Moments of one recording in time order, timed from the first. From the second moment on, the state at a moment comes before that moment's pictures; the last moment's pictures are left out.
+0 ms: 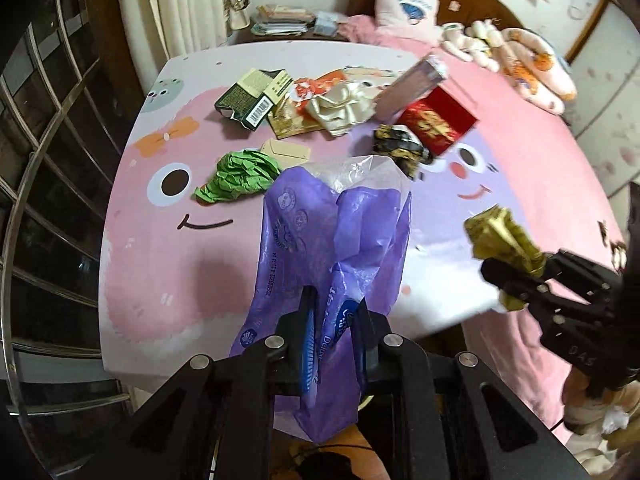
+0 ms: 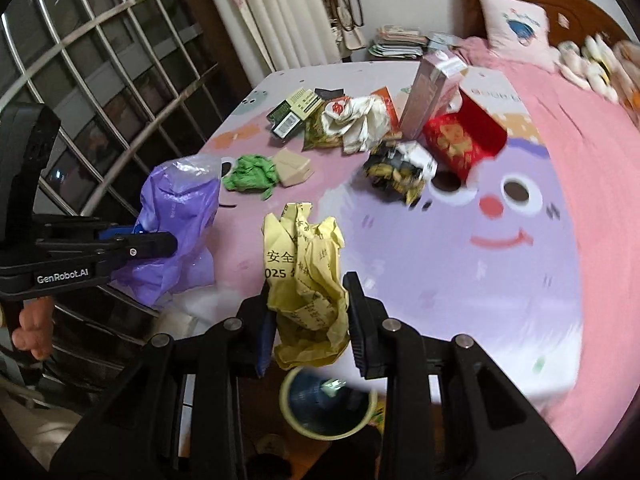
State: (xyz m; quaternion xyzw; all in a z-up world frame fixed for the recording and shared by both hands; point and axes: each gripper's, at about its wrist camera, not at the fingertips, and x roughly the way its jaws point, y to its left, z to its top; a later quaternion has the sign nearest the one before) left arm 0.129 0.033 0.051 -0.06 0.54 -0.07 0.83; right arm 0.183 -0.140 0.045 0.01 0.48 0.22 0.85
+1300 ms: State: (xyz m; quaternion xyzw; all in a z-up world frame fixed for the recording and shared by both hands) left arm -0.013 -0.031 -0.298 -0.01 0.65 -0.15 0.75; right arm 0.013 -0.179 -0.351 0.19 0.65 0.03 0.74
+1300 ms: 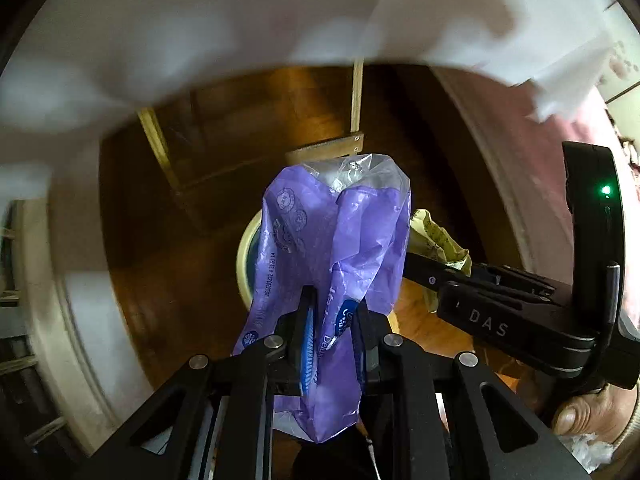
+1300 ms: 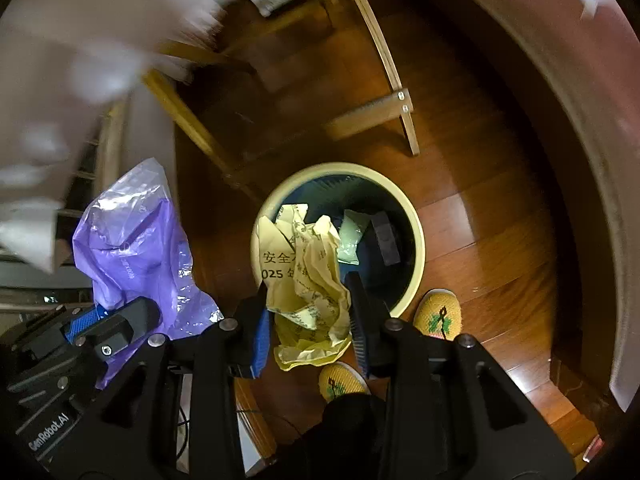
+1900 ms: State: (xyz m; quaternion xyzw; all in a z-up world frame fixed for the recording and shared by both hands) left arm 0.012 -0.033 -0.396 -0.01 0.65 -0.09 0.75; right arm 0.047 -0.193 -0.432 0.19 0.66 0.02 0.72
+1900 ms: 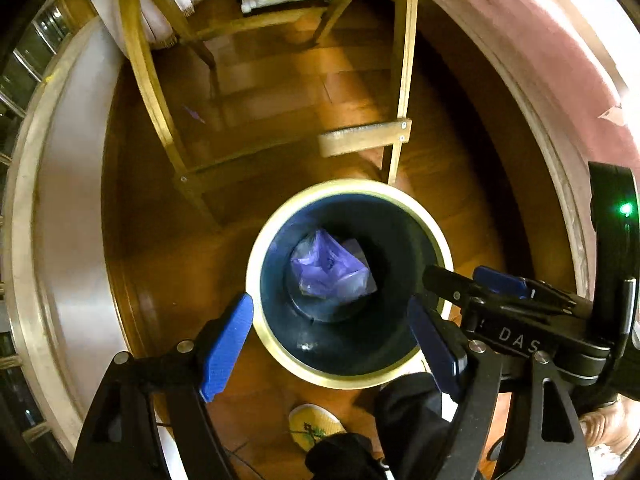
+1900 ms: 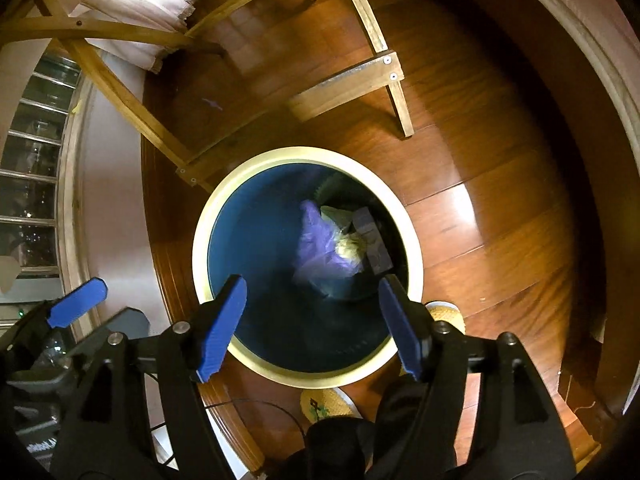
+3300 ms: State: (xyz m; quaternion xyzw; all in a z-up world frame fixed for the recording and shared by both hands) left arm 0.015 0.041 0.107 -0.05 0.49 0.04 0.87; right arm 0.122 -0.130 0.078 0.02 0.44 0.22 0.87
